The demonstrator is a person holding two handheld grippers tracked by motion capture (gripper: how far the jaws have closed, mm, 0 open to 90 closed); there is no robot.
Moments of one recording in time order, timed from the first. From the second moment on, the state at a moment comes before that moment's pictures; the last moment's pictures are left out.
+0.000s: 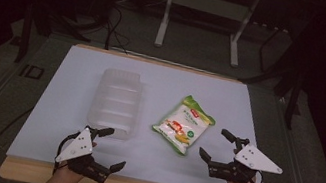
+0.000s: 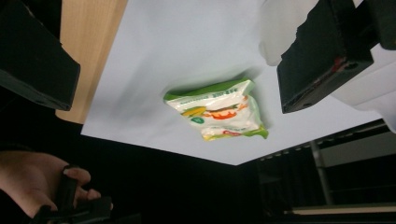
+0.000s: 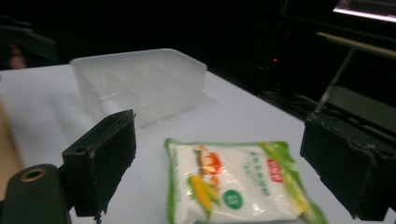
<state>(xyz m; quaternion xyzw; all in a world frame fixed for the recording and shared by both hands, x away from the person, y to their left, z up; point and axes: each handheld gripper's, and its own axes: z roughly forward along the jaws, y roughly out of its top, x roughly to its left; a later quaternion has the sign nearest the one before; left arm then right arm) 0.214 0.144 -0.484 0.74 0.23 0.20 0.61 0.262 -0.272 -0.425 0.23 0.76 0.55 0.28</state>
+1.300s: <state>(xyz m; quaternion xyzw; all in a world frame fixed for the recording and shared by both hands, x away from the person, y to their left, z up) 0.217 0.146 -0.490 0.73 0.24 0.19 0.61 0.374 -0.279 -0.419 0.31 0.75 0.53 0.23</state>
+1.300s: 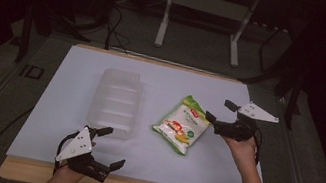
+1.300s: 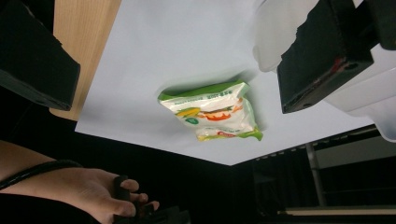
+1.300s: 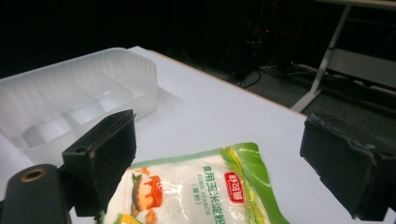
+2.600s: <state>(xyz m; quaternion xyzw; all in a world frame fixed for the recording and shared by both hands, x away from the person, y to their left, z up) 0.219 0.144 -0.495 0.73 0.24 0.19 0.61 0.434 -0.286 -0.510 0.36 0.80 0.45 0.17</state>
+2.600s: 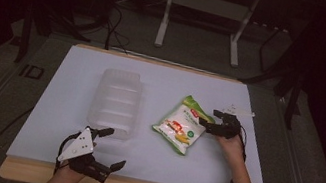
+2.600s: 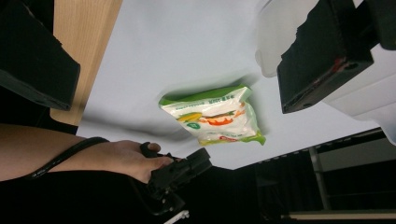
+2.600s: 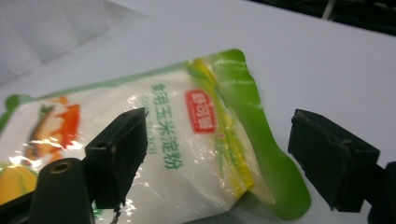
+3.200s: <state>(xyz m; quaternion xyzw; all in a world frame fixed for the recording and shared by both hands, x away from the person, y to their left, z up) 0.220 0.143 -0.496 0.74 0.24 0.19 0.60 0.446 -0.280 -0.536 0.39 0.81 0.40 0.16</state>
